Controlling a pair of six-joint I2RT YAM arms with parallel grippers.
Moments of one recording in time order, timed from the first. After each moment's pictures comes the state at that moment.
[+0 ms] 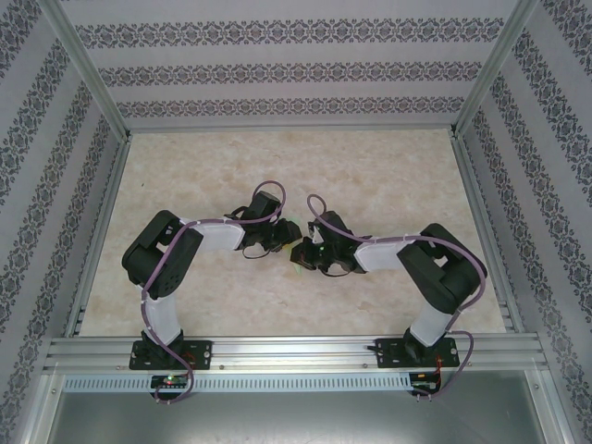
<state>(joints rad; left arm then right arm) -0.60 1.88 0.97 0.01 0.39 -1.05 0.69 1.73 0.69 0.21 -0.45 1.00</state>
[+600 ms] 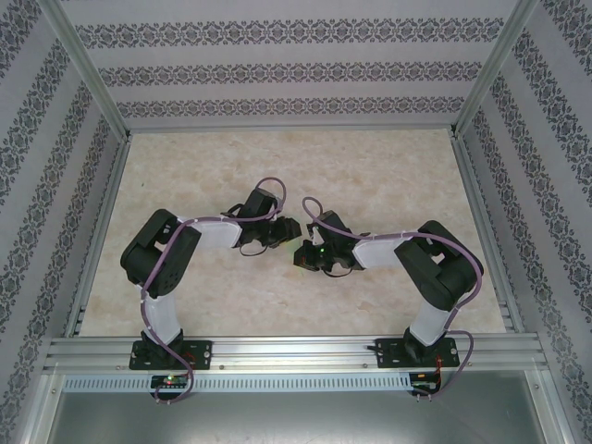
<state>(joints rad) -0.56 1.87 0.97 0.04 0.46 -0.90 0.68 1.75 0.72 0.09 -0.46 0.83</state>
